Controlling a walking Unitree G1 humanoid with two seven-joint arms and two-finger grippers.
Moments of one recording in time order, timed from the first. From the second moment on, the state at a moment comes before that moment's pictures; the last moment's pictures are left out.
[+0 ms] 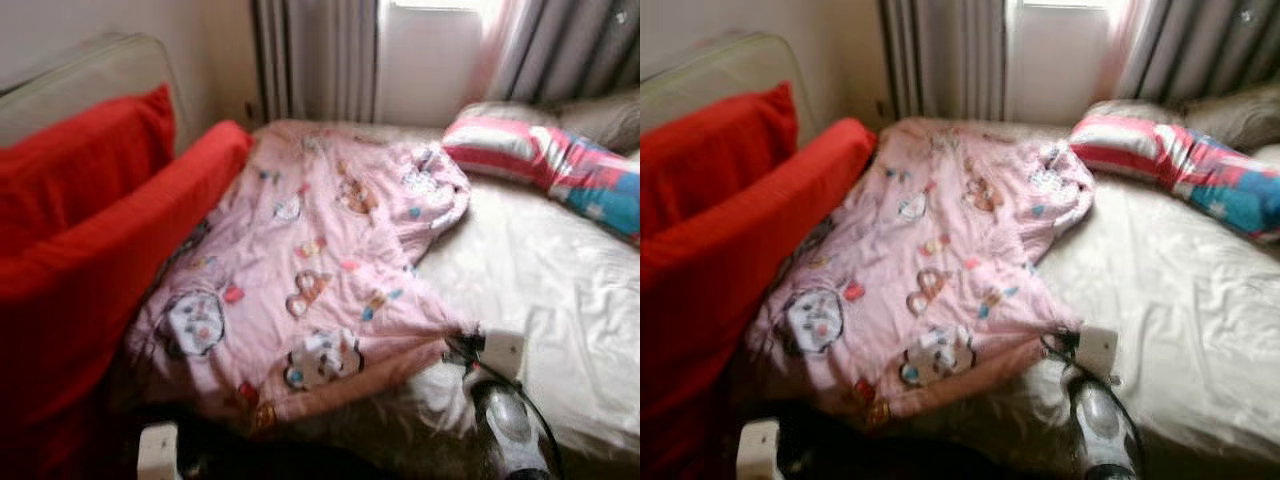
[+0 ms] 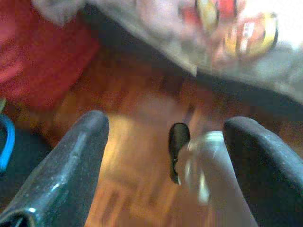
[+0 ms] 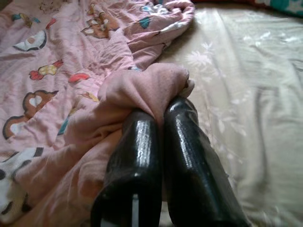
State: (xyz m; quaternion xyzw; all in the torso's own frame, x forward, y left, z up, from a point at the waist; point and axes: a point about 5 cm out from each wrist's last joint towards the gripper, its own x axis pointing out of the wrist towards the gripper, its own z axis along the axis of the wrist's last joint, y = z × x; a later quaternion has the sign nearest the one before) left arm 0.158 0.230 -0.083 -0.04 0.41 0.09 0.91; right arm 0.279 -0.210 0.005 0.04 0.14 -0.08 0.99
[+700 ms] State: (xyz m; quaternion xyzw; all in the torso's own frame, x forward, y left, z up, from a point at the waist) left arm 0.163 0.239 -0.078 -0.03 0.40 0.10 0.91; right arm 0.285 -0.215 0.016 0.03 0.10 -0.11 0.99
